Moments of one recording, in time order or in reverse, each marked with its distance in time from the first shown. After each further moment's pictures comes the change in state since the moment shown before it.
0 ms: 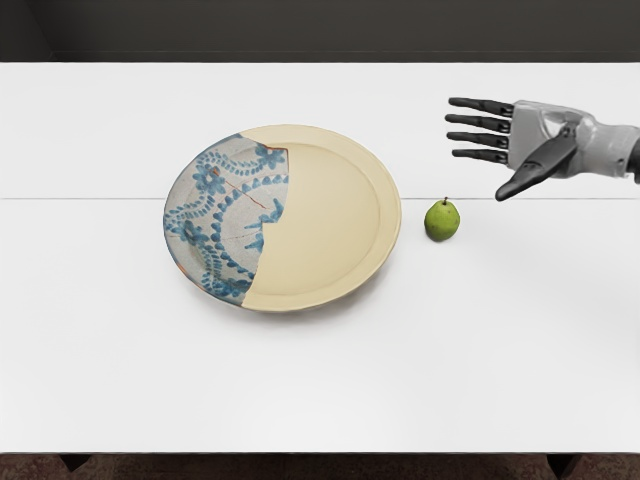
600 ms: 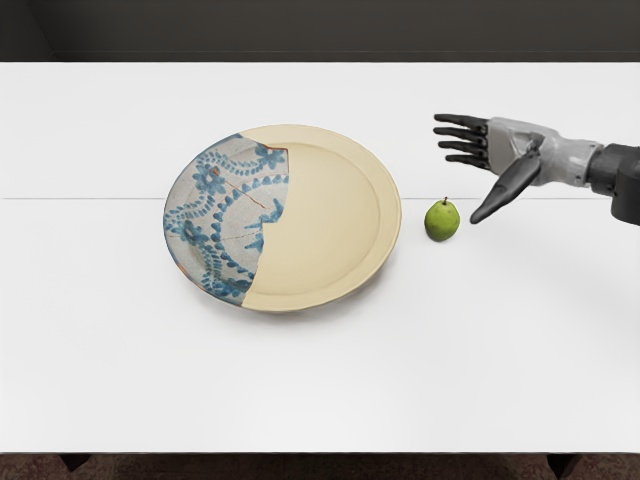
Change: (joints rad) left arm 0.000 0.000 0.000 0.000 0.000 0.000 0.000; right arm -0.040 0.203 0.005 -0.240 -0.451 -0.010 0.265
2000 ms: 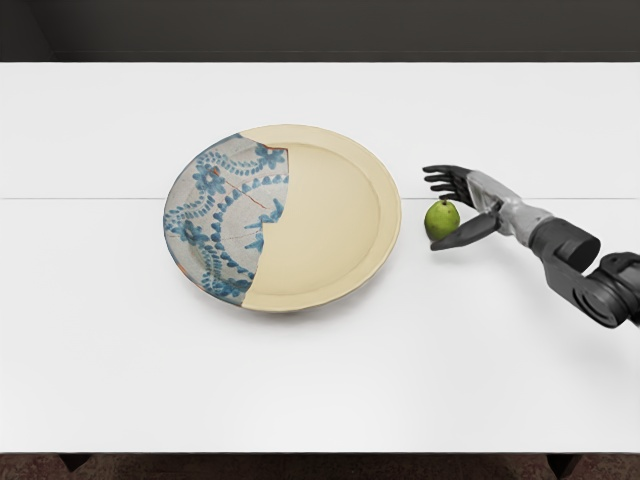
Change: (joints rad) left arm 0.000 0.000 0.000 0.000 0.000 0.000 0.000; right arm -0.223 0.165 -0.011 0.001 -0.281 -0.551 0.221
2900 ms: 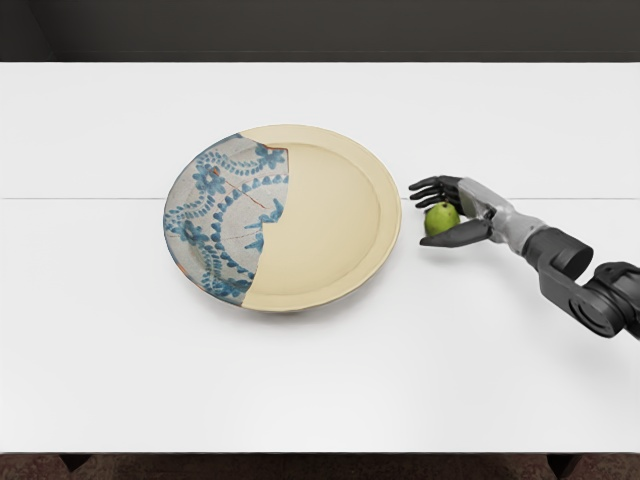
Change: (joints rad) left arm 0.000 0.000 0.000 0.000 0.000 0.000 0.000; right arm -0.022 0.015 -0.008 -0.009 -0.003 0.036 0.071
